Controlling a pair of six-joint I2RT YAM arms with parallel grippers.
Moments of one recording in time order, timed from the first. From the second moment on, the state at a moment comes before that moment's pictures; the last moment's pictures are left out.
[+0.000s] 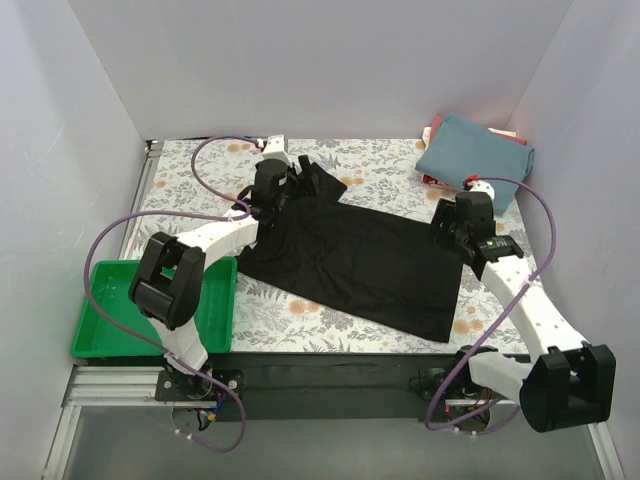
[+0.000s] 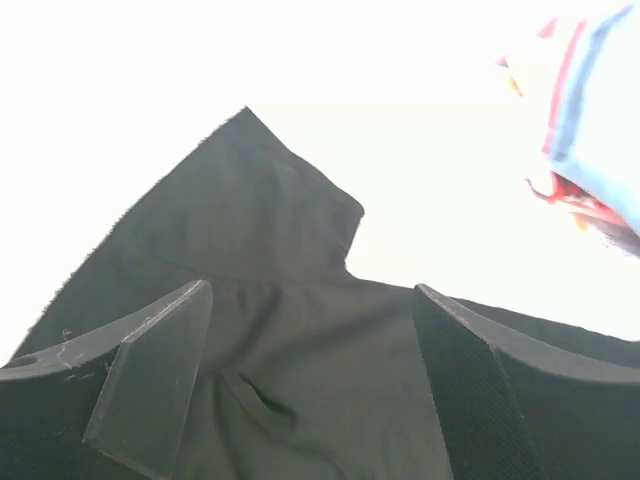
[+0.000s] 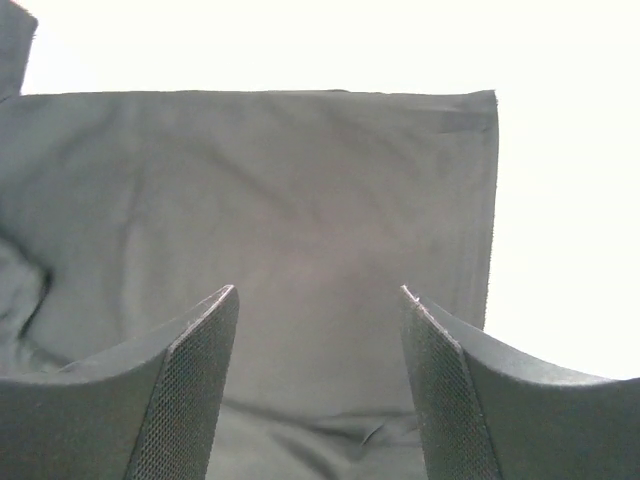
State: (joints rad) left arm -0.50 1.75 1.15 0.29 -0.19 -0.44; right arm 0.23 1.09 0.84 -0.46 0.18 0.42
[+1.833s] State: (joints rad) left arm -0.53 1.69 0.65 0.51 -0.16 -0.64; right arm -0.17 1.40 0.64 -0.17 -0.15 0.39
